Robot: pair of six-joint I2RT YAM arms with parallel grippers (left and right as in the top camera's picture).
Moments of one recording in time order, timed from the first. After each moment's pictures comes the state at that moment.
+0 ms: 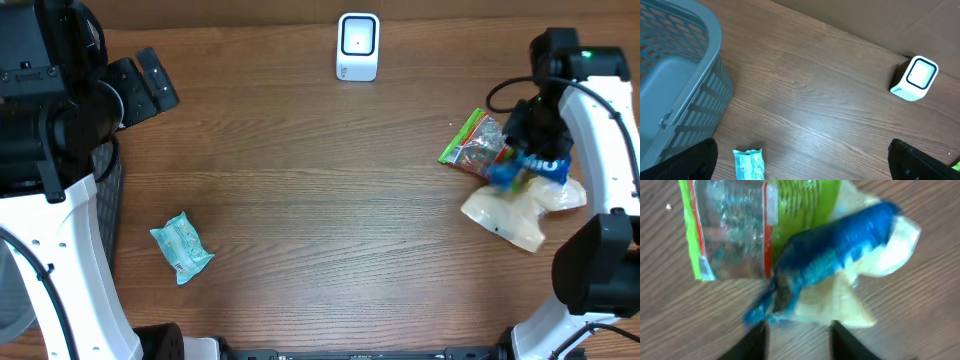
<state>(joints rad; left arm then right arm) 0.10 1.58 2.26 -1.52 -0.08 -0.32 -0.05 1.87 1.73 -1.41 0.15 0.49</state>
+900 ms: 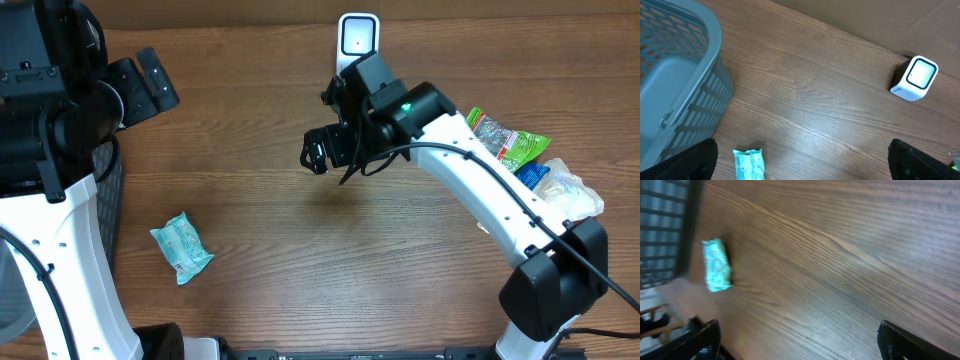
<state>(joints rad) 0.10 1.58 2.26 -1.52 -0.08 -0.32 0.58 1.87 1.71 -0.97 -0.39 0.31</state>
